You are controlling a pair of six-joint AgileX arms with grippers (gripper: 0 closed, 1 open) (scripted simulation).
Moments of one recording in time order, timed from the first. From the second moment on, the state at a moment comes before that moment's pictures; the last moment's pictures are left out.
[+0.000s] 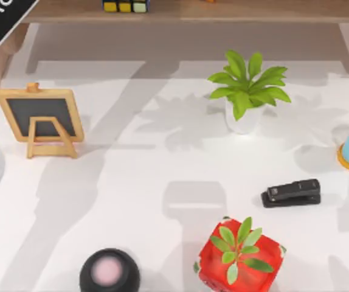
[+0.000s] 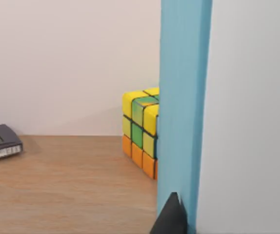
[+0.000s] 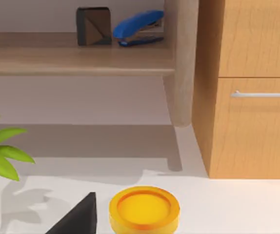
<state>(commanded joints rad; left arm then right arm) -0.58 2.19 2.42 -0.21 -0.54 0.01 0.00 0.00 0.00 0.00 0.00 0.00</state>
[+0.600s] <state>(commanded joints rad) -0.59 2.19 2.43 -0.22 -0.54 0.01 0.00 0.00 0.00 0.00 0.00 0.00</state>
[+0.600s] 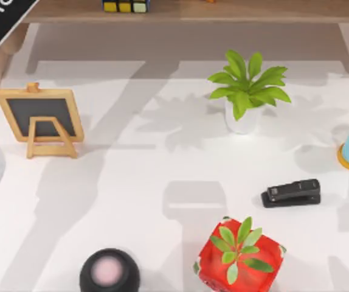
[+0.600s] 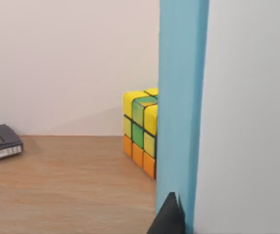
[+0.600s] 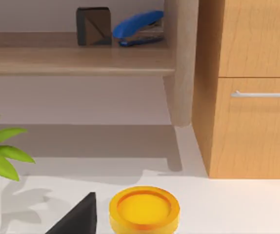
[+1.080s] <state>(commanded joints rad) -0.59 2.27 2.63 -0.34 -0.54 0.01 0.00 0.00 0.00 0.00 0.00 0.00</state>
